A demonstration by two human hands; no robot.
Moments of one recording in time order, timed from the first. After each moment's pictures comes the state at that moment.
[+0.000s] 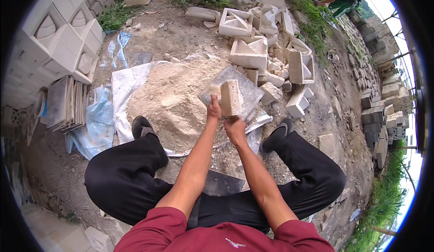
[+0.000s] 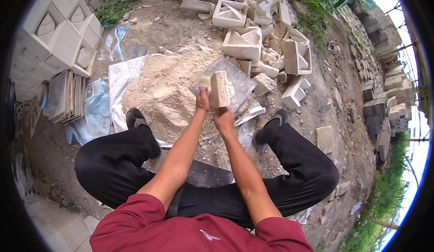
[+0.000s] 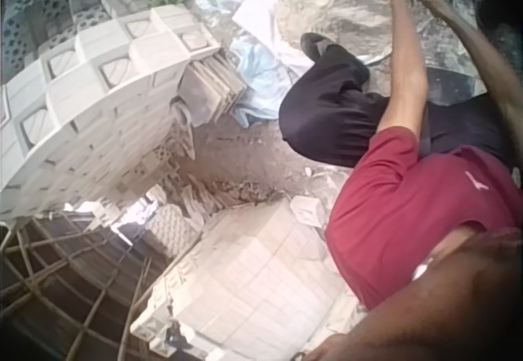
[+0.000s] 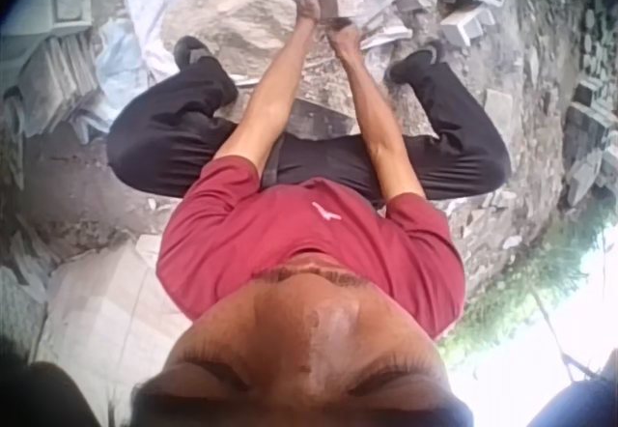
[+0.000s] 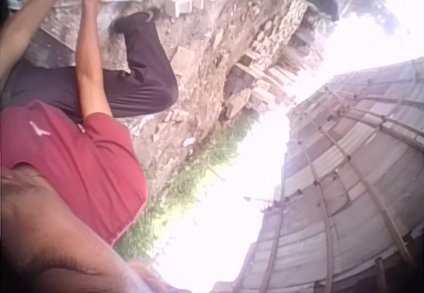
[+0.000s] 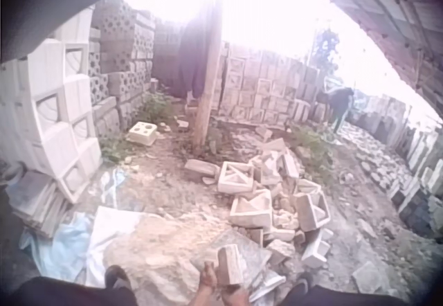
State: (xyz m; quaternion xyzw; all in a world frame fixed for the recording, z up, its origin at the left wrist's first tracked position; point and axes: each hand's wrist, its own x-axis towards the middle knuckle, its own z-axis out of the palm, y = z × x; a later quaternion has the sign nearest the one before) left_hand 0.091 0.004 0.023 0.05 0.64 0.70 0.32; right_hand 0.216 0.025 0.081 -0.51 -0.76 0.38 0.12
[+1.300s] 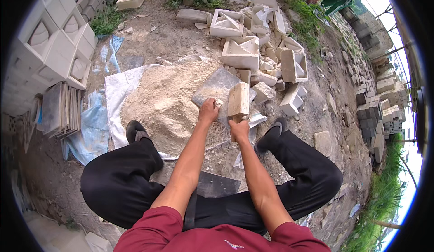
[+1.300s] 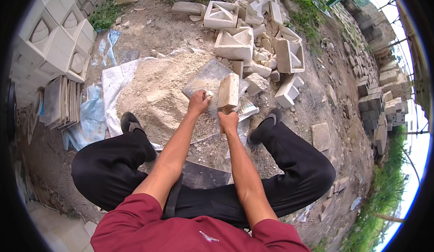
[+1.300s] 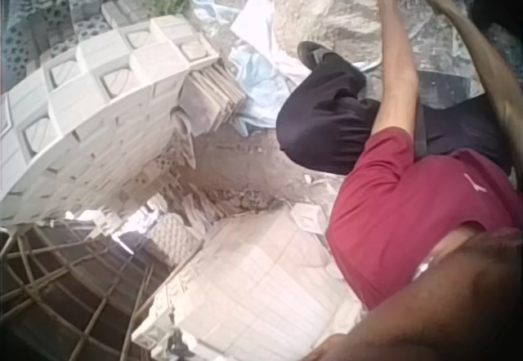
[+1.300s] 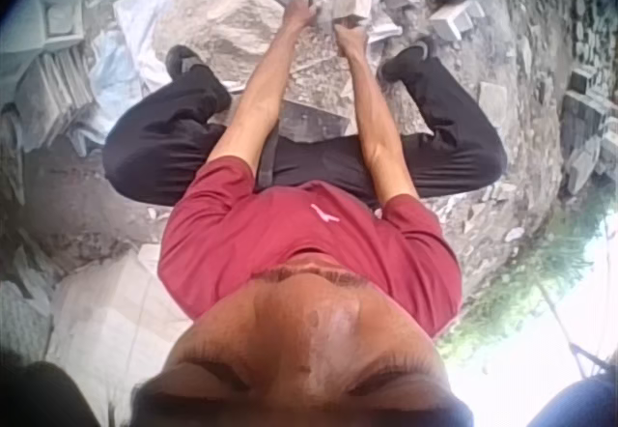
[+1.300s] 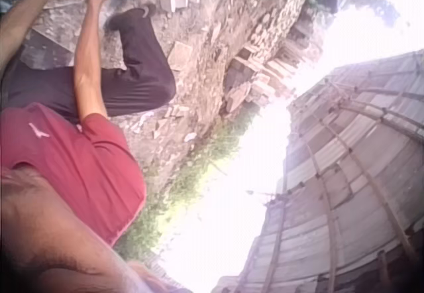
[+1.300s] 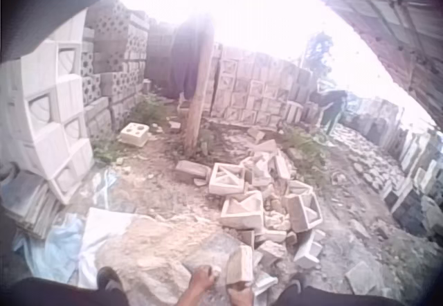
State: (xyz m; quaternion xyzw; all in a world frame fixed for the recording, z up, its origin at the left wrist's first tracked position) left_hand 0.068 -0.015 0.055 0.32 0.83 0.42 0.20; right_hand 0.230 0.060 0.046 -0.58 -0.72 0.35 0.12
